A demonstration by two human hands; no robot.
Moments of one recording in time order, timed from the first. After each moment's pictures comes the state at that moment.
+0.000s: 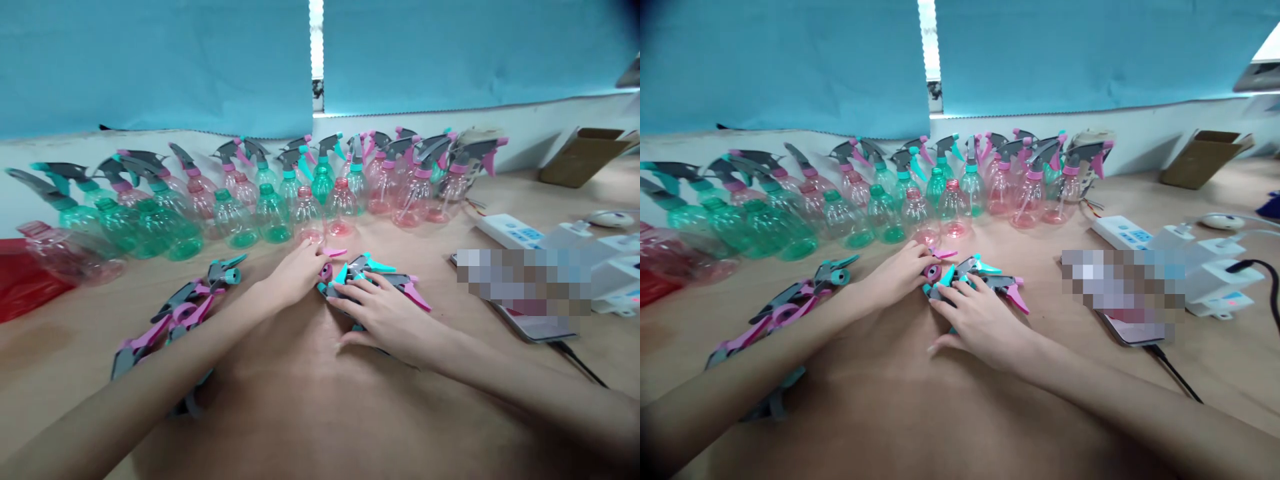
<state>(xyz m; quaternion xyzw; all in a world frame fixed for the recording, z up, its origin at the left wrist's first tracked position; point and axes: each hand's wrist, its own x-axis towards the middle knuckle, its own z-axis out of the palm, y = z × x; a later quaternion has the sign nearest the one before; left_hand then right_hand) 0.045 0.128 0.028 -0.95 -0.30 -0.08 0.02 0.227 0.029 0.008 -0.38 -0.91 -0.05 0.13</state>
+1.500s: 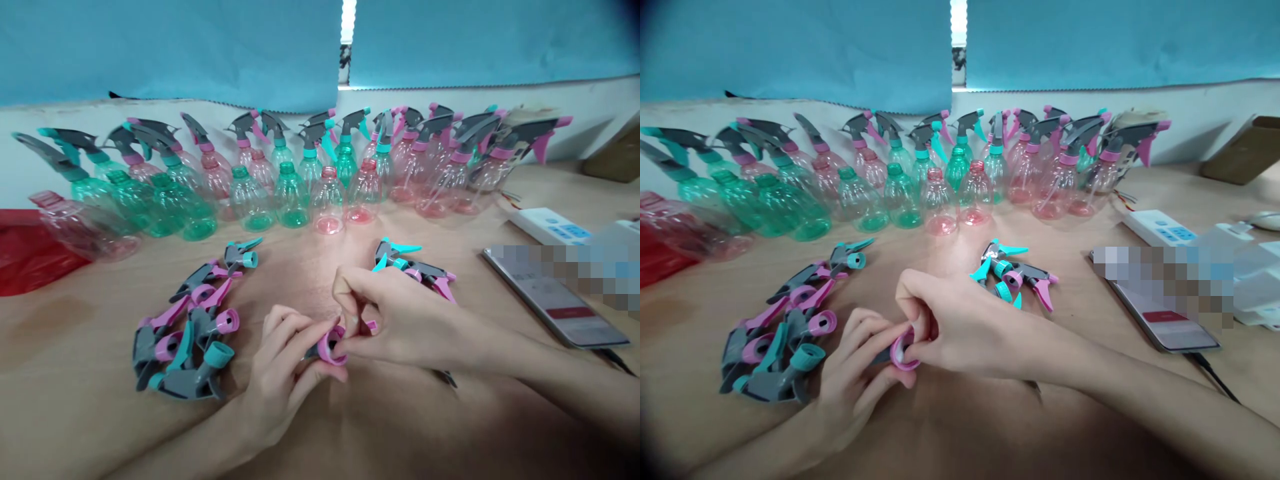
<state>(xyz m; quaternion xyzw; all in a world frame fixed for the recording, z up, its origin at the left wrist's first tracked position) -0.013 -0.007 0.000 -0.85 -0.32 -0.41 -0.10 0.187 0.018 0.068 -0.35 -0.81 0.39 0.25</state>
